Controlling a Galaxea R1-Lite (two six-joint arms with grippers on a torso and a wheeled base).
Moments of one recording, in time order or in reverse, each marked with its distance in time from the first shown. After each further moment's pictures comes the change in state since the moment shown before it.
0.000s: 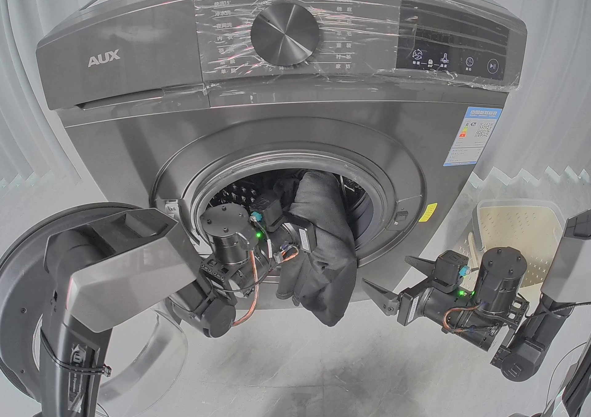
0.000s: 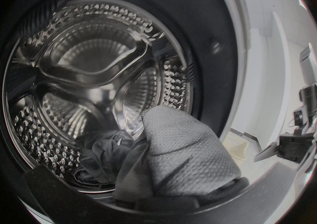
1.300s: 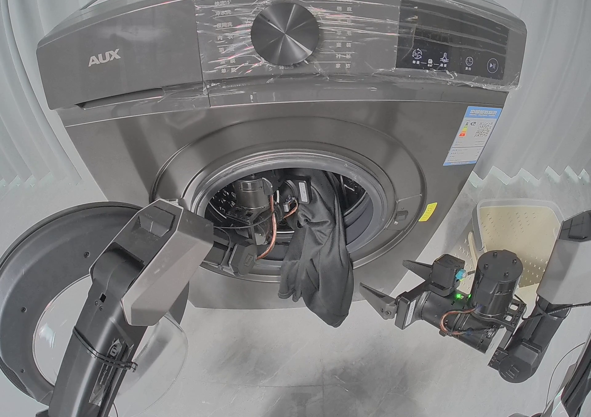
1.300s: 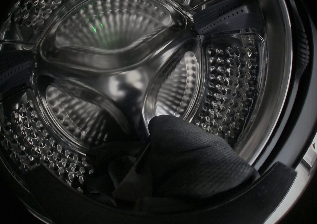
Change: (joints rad) left arm 0.092 0.254 -0.742 0.544 0.148 -0.020; right arm 0.005 0.018 0.001 0.000 0.000 0.001
